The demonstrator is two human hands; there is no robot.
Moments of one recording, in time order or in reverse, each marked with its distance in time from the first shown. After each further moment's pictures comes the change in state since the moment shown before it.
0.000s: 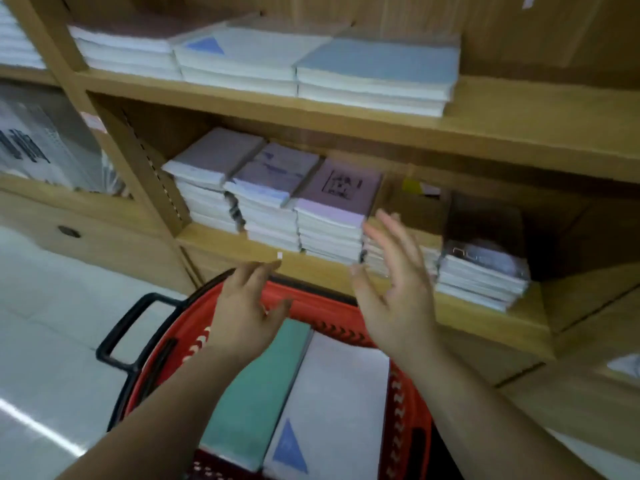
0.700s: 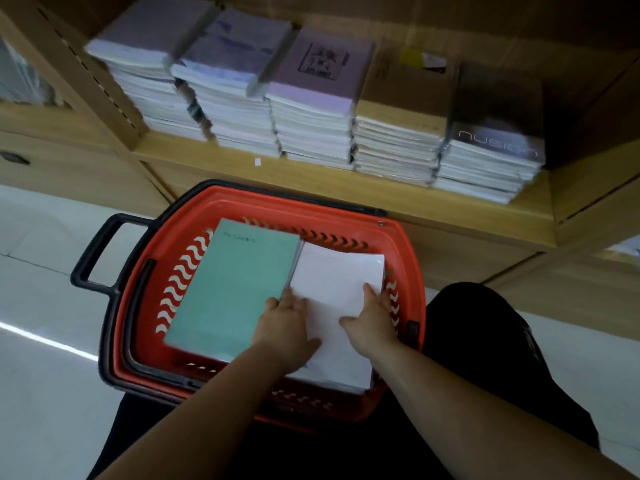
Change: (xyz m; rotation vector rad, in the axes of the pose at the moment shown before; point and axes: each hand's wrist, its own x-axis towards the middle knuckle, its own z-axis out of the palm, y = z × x) left_hand -0.128 -0.006 0.109 0.467 -0.973 -0.159; right_hand -0.190 0.112 0.075 -0.156 -0.596 1.090
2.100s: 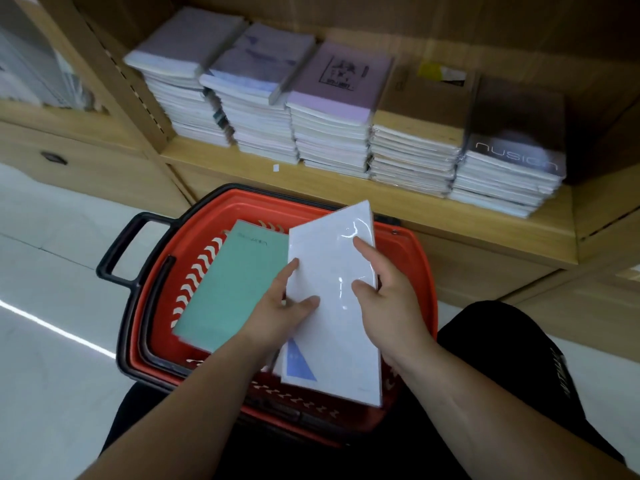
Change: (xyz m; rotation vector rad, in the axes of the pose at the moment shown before) left_hand -0.018 -0.017 -0.025 -1.327 0.183 -0.117; right_hand -0.059 -0.061 -0.054 0.512 0.069 -0.436
